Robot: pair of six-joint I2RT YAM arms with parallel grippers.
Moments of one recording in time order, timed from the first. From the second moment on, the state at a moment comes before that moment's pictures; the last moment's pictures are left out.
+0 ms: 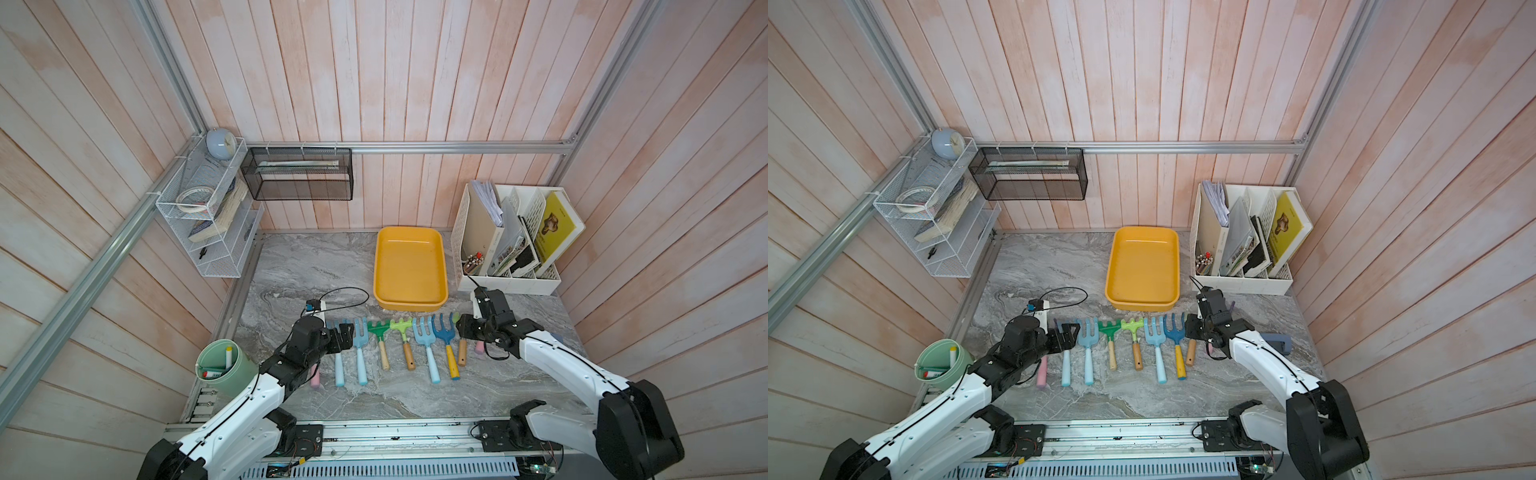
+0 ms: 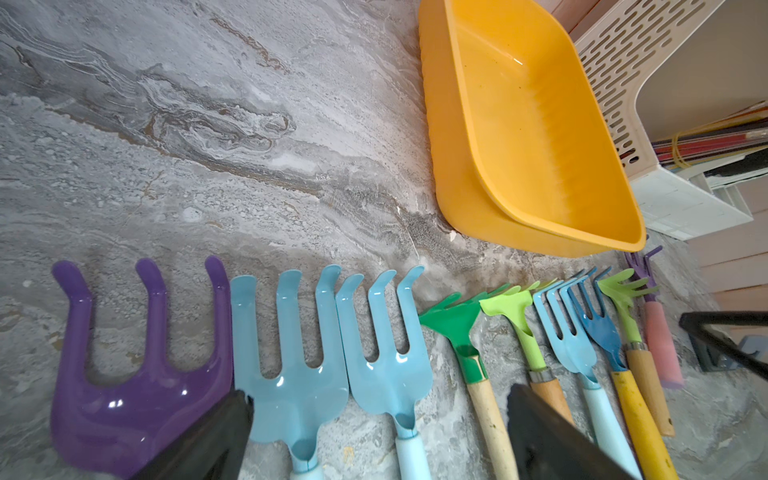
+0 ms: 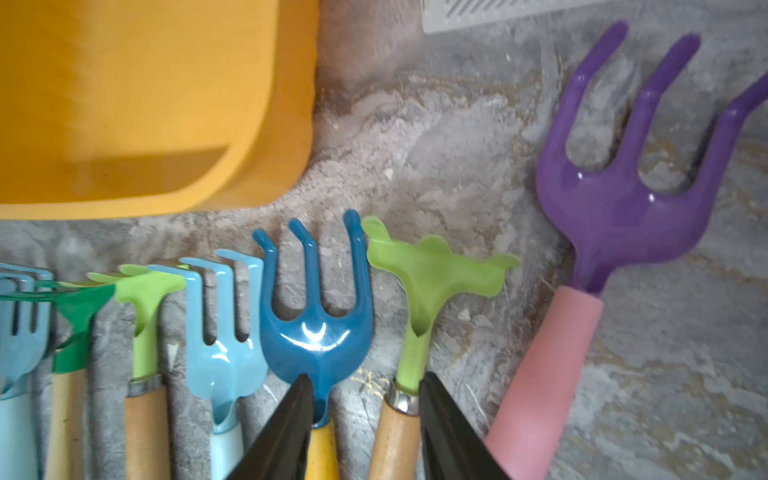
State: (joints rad) left arm -0.46 0.89 0.38 -0.12 0.00 -0.55; right arm 0.39 1.20 0.63 -0.43 -0.01 0.47
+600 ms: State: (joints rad) left arm -0.46 0.89 0.38 -0.12 0.00 -0.55; right arm 0.41 1.37 0.63 -0.47 0.01 0.47
